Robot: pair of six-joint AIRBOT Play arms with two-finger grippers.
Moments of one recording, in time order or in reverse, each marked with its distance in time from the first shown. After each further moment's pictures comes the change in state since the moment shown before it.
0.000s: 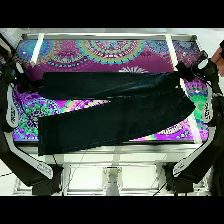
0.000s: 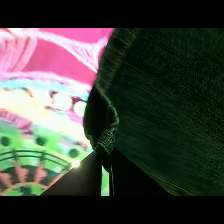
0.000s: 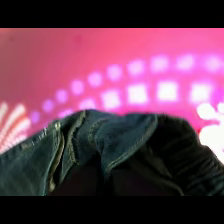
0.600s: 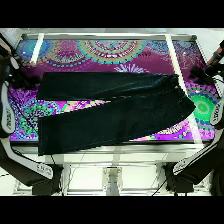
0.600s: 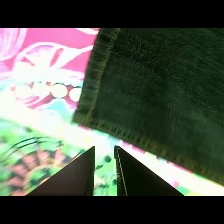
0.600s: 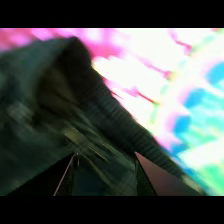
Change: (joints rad) left arm 0.003 0.168 0.000 0.047 -0.068 0.074; right arm -0.151 0.068 0.164 -0.155 0.520 -0.147
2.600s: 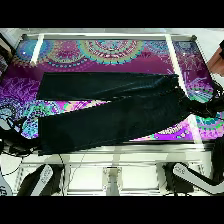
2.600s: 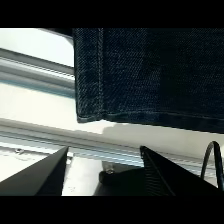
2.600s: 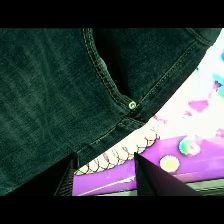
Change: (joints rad) left arm 0.282 0.845 -1.184 -0.083 -0.157 0.378; right arm -0.078 0.739 -1.020 0.110 -0.159 -0.333
